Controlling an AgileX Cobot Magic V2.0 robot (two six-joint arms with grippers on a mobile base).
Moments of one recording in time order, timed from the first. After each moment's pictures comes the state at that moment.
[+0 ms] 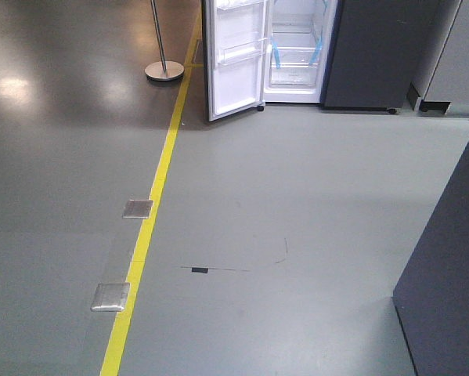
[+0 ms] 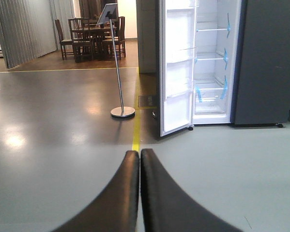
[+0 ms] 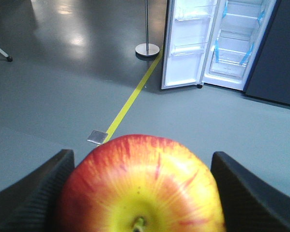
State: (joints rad) left arm -0.02 -0.01 0.03 0.26 0.11 -0.32; right arm 0.00 1.10 -1.55 0.34 0.94 -0.32
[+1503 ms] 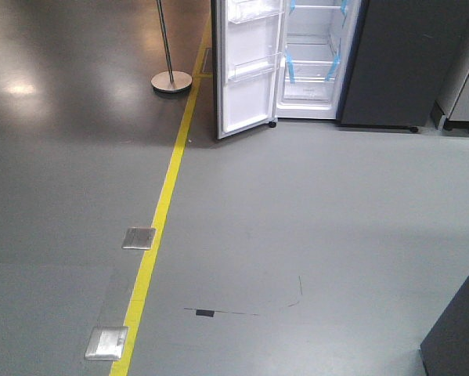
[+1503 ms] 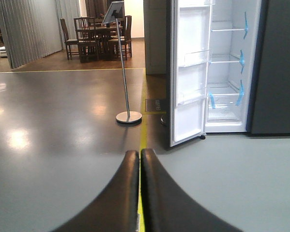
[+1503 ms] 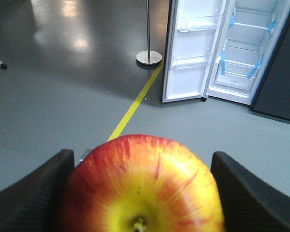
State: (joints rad) left arm -0.02 -0.01 0.03 0.26 0.11 -0.32; right arm 0.00 1.10 -1.55 0.34 0.94 -0.32
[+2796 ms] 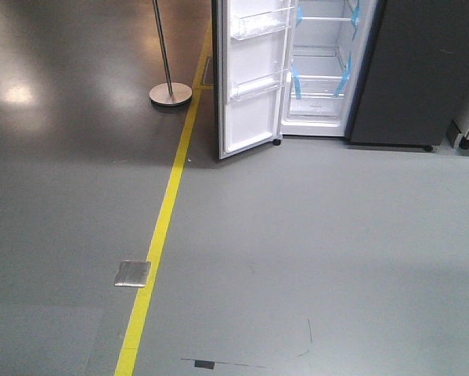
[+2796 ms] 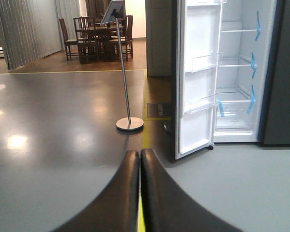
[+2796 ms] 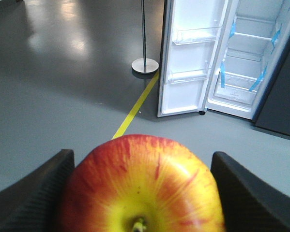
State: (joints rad) left arm -0.02 -0.01 0.03 0.26 0.11 -0.32; right arm 0.00 1.10 -1.55 0.34 0.94 -0.32
